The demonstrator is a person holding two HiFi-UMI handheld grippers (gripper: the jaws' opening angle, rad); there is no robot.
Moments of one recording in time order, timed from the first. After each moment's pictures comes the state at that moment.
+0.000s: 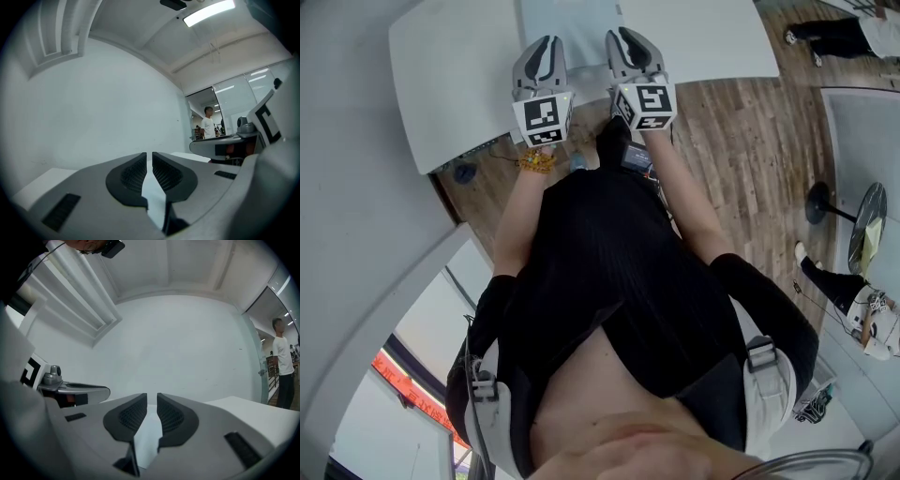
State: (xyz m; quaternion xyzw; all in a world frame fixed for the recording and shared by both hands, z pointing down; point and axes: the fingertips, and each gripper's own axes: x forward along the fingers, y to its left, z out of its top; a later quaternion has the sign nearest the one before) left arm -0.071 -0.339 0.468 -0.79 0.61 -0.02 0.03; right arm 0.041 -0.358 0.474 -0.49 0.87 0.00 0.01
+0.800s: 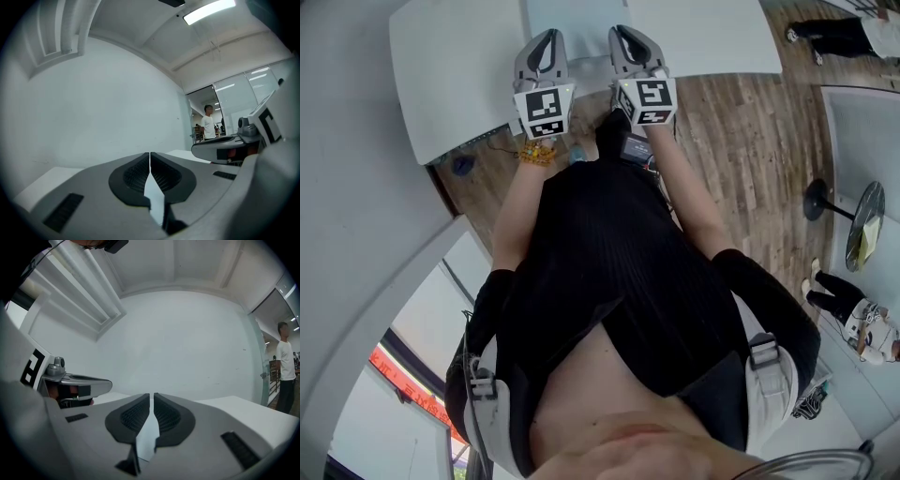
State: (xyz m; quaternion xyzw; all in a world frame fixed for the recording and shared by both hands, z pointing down) left arm -0.095 -0.316 0.462 -0.79 0.61 -0.03 0.03; right arm 0.015 -0.332 0.476 -0.48 0.88 0.01 -0.03
